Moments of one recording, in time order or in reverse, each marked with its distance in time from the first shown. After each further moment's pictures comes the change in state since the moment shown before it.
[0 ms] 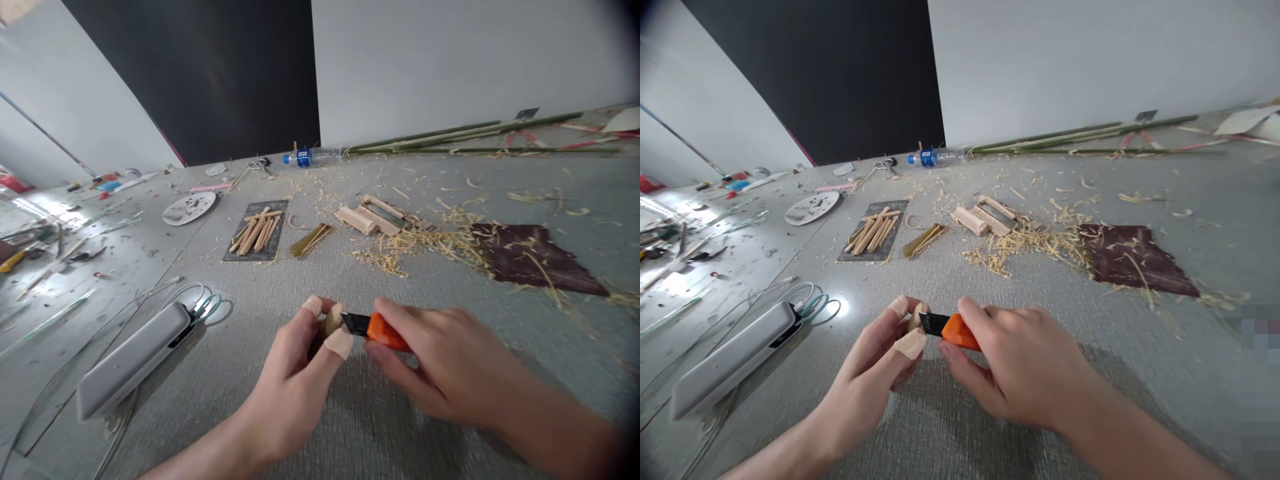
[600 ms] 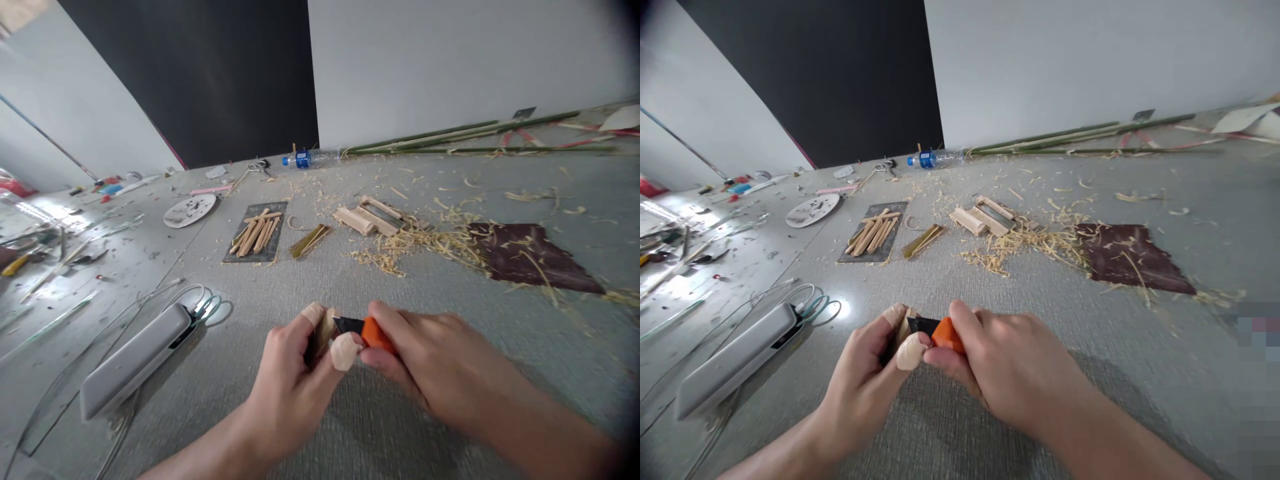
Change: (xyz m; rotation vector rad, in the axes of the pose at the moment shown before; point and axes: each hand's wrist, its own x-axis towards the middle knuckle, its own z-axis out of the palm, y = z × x) left_hand -0.001 0.001 -0.001 0.298 0.060 0.200; right_hand 0.000 -0.010 0.004 -0.025 0.107 -0.014
